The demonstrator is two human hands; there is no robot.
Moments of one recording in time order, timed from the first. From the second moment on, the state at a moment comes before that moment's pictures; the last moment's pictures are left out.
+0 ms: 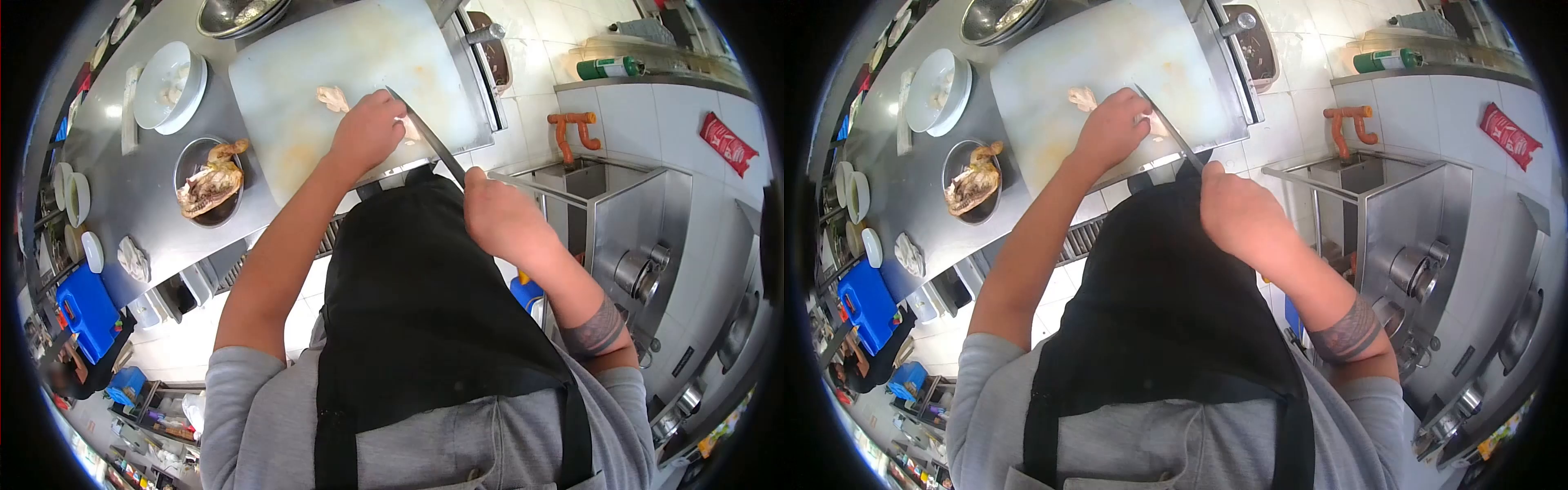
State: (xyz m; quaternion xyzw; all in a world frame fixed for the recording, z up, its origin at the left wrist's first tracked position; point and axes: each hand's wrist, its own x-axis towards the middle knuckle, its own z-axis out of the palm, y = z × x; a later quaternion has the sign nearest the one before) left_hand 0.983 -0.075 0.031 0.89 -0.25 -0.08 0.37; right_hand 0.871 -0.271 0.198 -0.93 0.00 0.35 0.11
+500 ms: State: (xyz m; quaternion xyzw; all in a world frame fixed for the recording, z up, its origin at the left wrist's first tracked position) left_hand 0.988 -0.064 0.034 0.87 -0.26 -0.09 0.40; right_hand 0.892 -0.256 0.183 -0.94 -0.01 0.32 0.15
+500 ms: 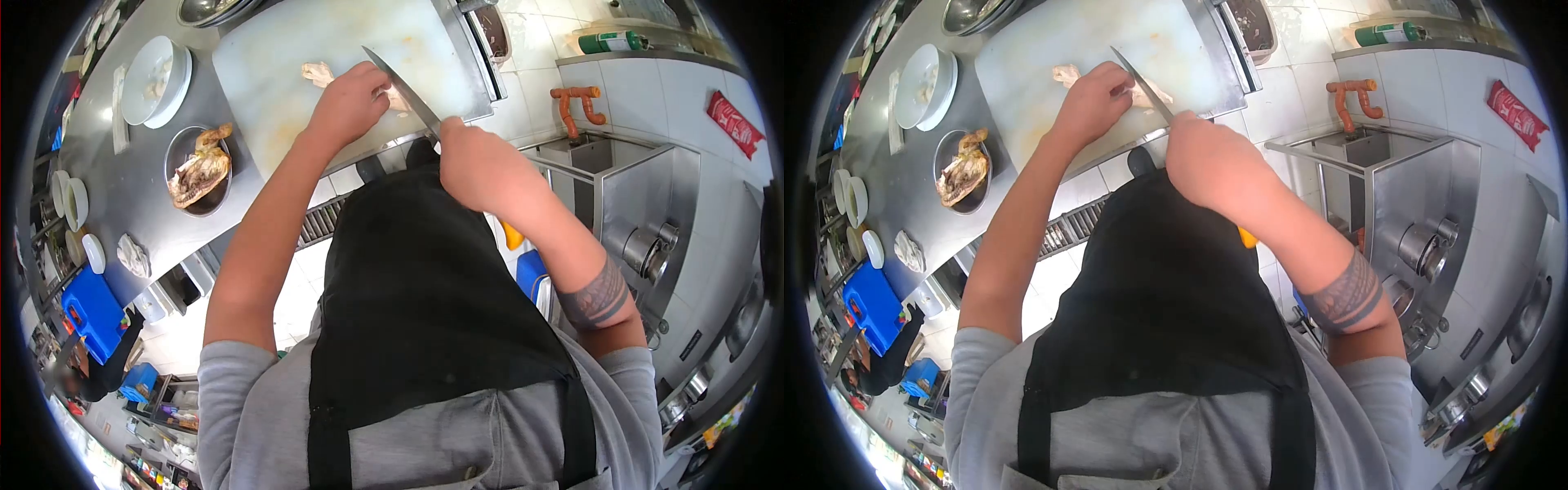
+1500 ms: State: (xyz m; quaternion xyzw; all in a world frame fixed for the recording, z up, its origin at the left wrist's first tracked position) left_hand 1.003 -0.061 0.039 0.88 -0.34 -0.07 0.32; right_hand 0.883 -0.275 0.151 -0.96 0.02 0.21 0.20
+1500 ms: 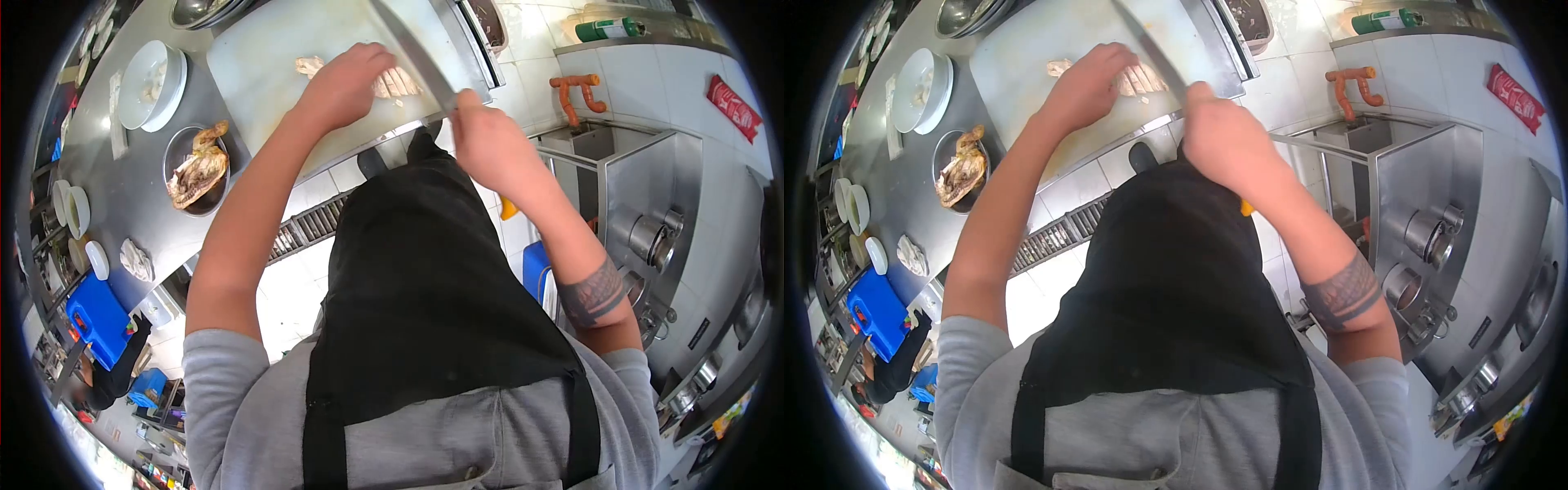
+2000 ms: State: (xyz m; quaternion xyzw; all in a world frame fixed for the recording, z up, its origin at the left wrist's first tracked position) left_hand 0.948 -0.101 0.033 0.94 -0.14 -0.05 0.30; right_hand 0.857 -0.287 0.156 -0.96 0.05 0.22 0.19
